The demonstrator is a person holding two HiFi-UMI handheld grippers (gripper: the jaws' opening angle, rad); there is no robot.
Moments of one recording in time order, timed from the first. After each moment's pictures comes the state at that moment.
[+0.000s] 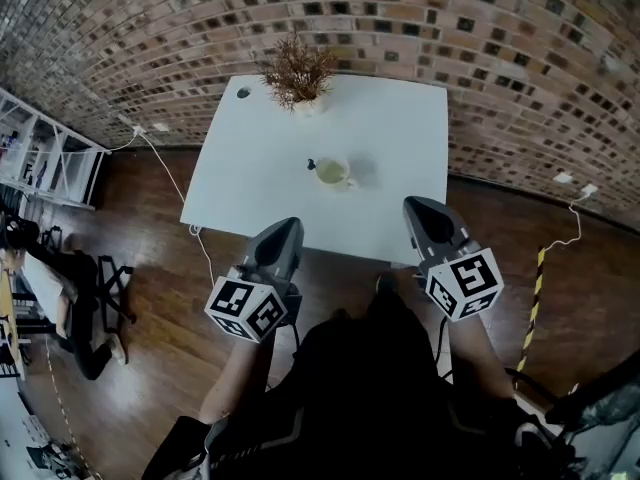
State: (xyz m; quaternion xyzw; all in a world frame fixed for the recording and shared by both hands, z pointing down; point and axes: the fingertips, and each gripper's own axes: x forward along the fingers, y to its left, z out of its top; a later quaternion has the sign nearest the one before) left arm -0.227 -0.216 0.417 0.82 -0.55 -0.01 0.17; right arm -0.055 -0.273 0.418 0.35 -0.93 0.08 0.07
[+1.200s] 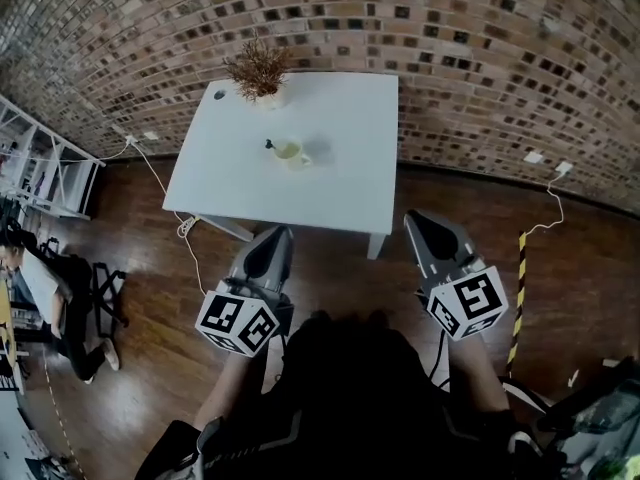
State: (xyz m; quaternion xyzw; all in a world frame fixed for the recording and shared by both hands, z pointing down) left arm -0.108 -0.104 0.375 0.82 -0.55 -0.02 0.14; right arm 0.082 -0.146 0.371 0.38 -0.92 0.05 0.04
